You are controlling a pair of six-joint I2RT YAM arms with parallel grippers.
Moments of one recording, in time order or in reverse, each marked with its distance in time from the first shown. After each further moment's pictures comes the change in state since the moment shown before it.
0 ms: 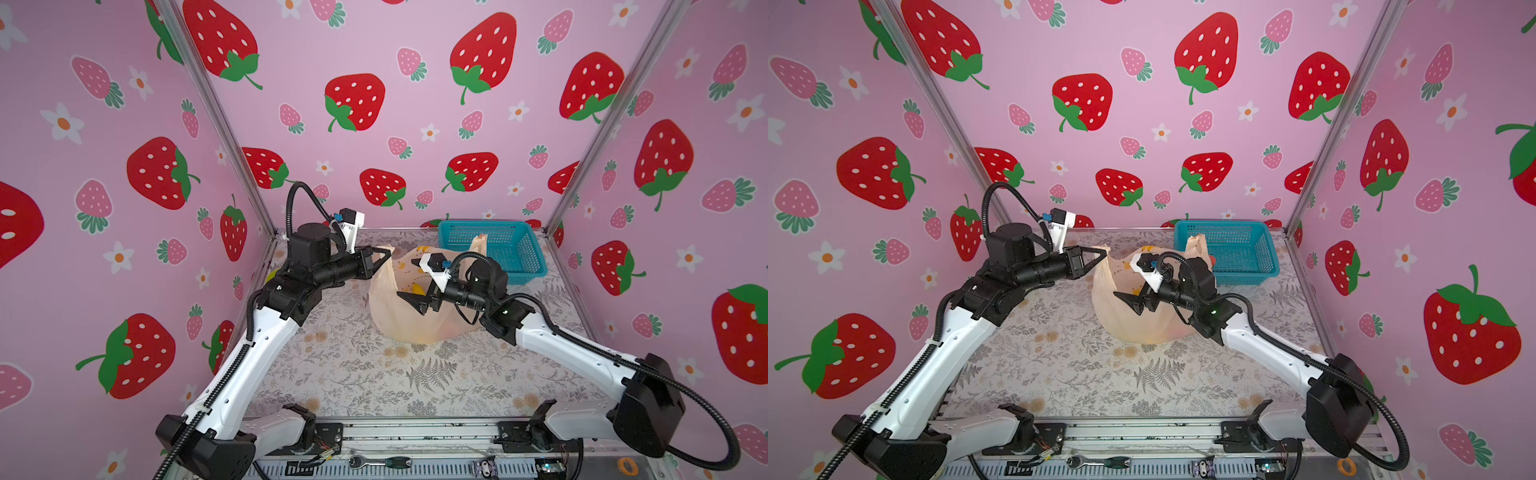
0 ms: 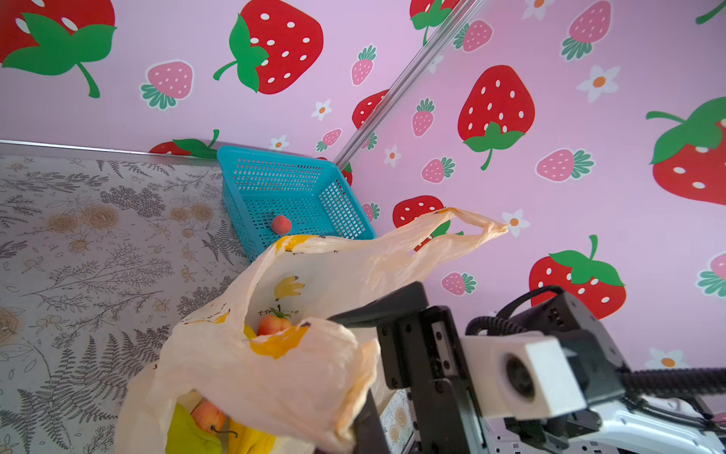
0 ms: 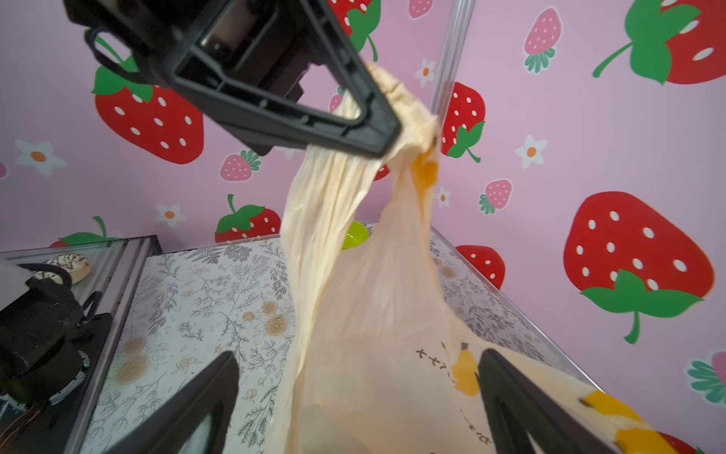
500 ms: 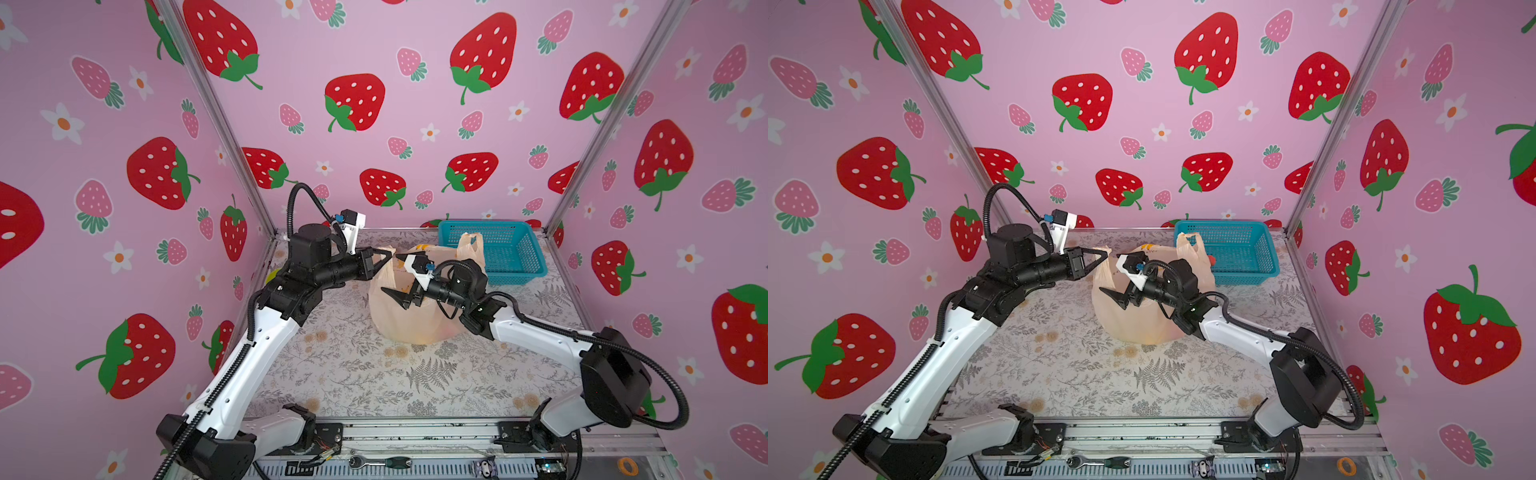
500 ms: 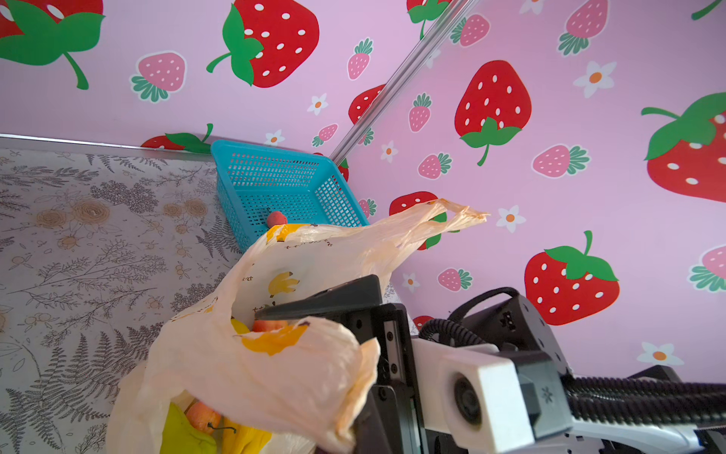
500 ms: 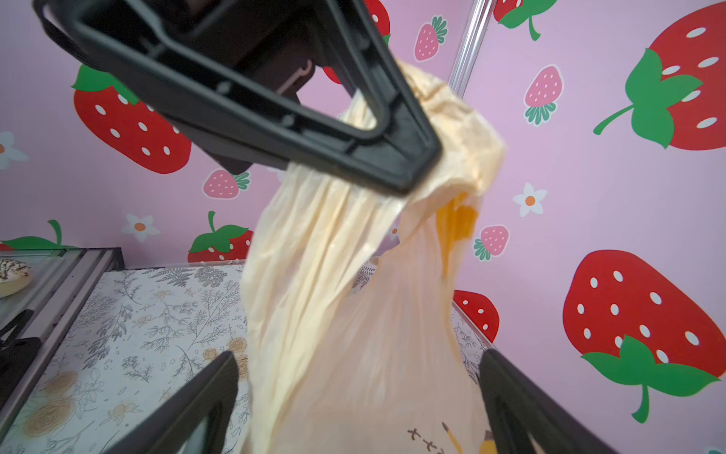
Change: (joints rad) left arm 0.000 0.000 -0.011 0.002 0.016 -0.001; right arm 0.005 0.211 0.072 0.250 0.009 -0.045
